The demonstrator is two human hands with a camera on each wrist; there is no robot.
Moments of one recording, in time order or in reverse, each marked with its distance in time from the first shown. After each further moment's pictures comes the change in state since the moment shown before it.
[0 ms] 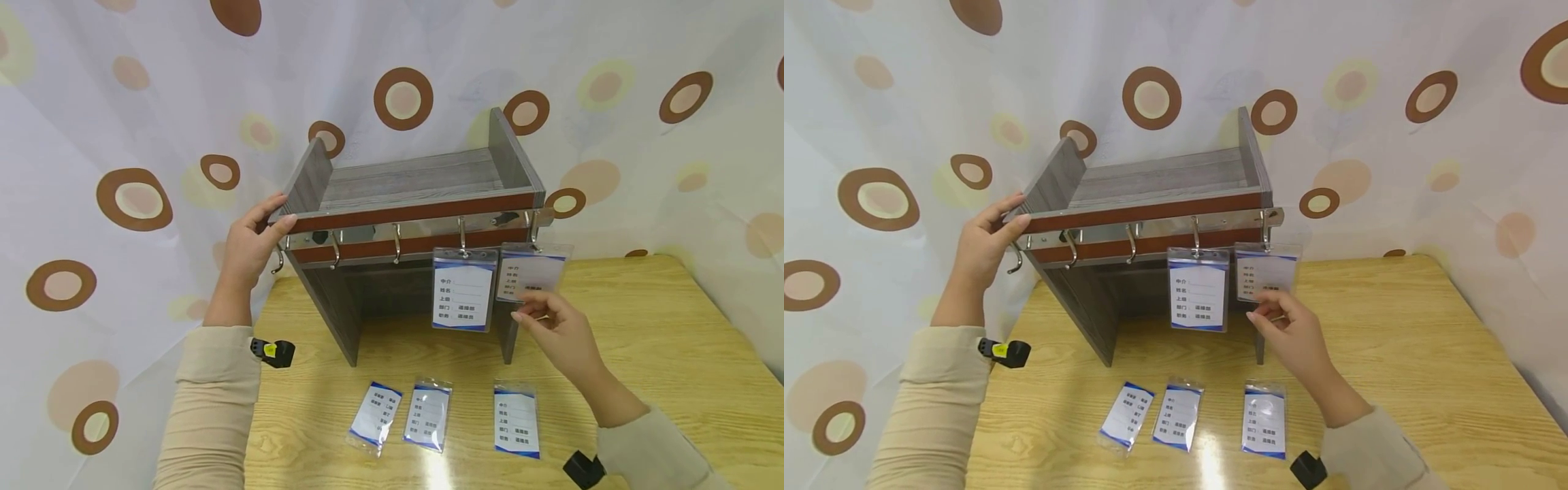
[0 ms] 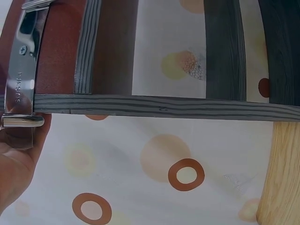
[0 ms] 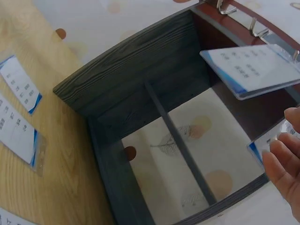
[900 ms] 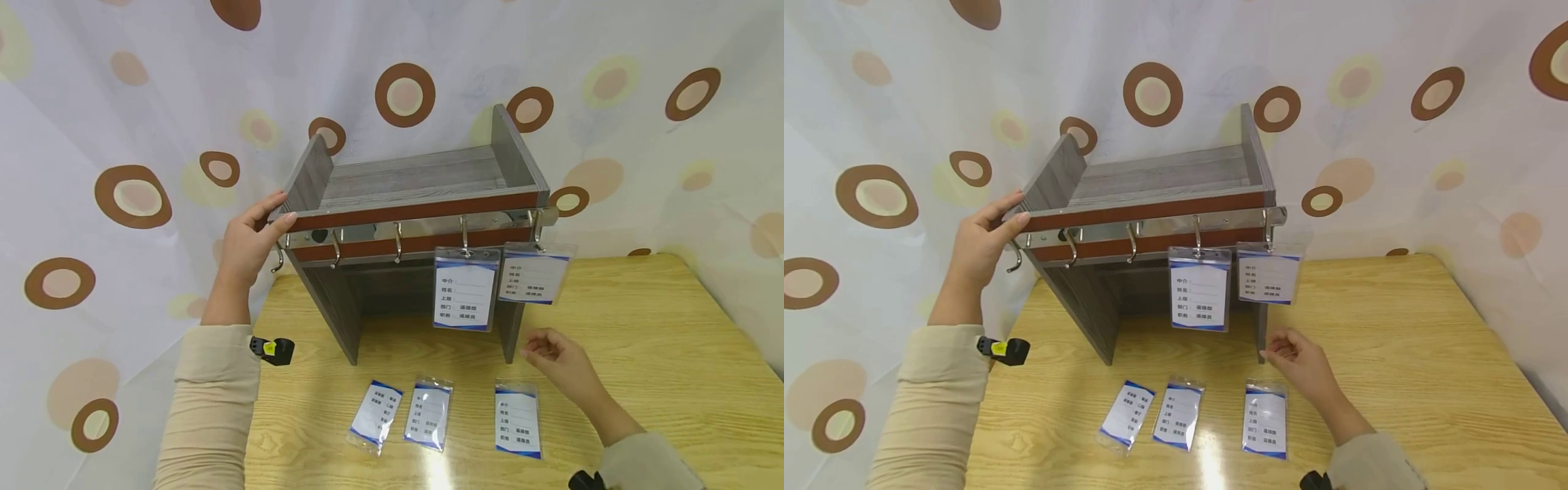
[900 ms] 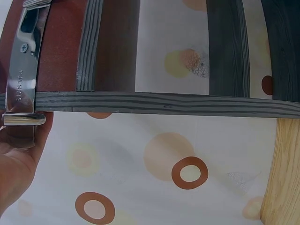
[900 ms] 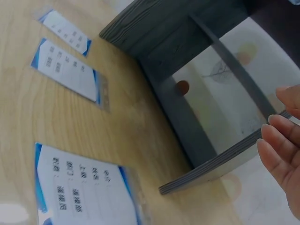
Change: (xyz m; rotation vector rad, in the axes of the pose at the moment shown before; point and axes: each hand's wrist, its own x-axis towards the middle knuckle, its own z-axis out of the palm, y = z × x) left_hand 0.002 0.001 -0.002 0.011 0.009 -0.048; right_hand -0.035 0.069 0.008 -0.040 -0.189 0.197
